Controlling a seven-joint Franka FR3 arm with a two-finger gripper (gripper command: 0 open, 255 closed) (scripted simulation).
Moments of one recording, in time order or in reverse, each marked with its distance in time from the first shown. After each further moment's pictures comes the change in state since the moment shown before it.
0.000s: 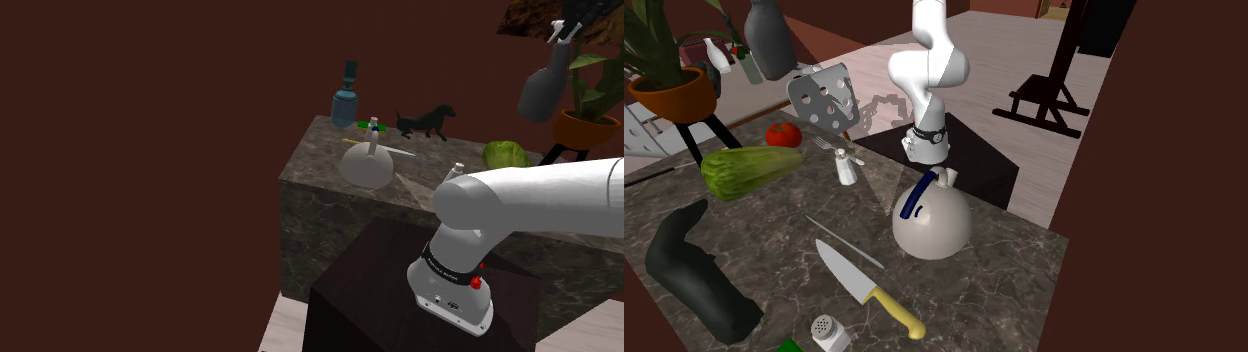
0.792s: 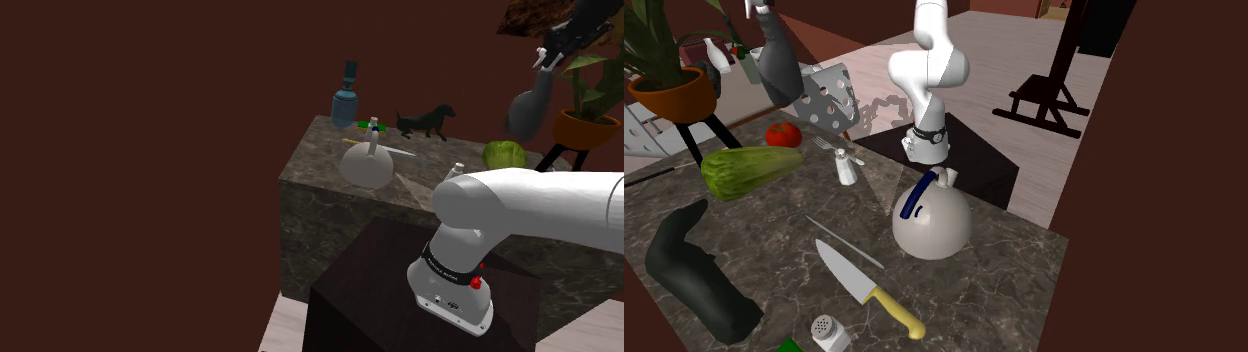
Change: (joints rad) arm -0.032 -0.107 -0.022 -0.230 -0.041 0.122 0.032
